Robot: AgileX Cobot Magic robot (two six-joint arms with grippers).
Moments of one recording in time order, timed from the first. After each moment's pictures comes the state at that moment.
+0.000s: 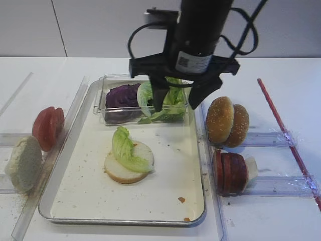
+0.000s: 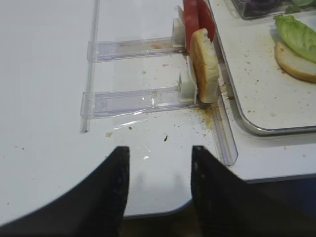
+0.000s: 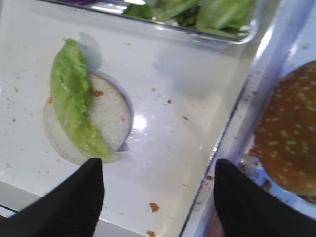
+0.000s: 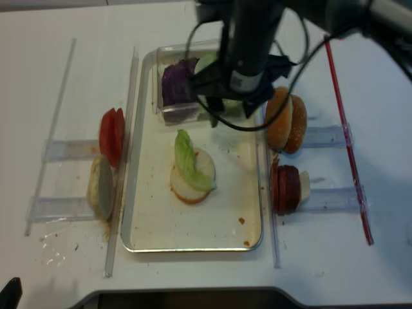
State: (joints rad) left arm -0.03 -0.02 -0.48 -0.02 1.18 0.03; right arm 0.61 1.84 -1.64 0.16 1.23 0.28
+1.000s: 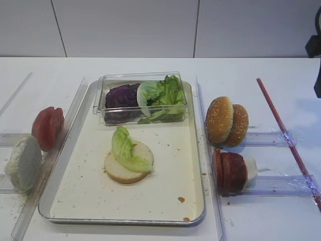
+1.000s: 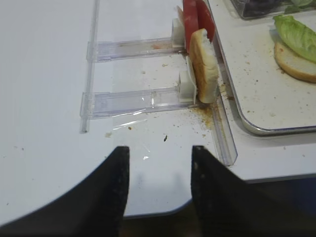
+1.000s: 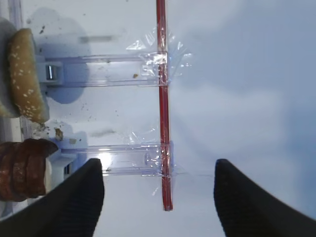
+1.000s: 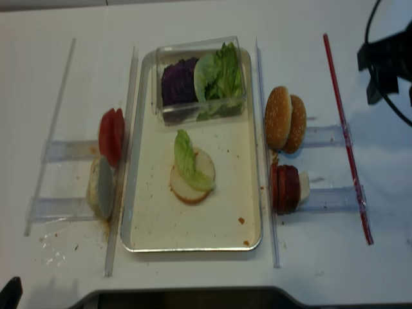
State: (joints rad) left arm -0.03 -0.02 -0.48 -0.02 1.18 0.03; right arm 0.07 1.35 -1.21 0.07 1.24 0.10
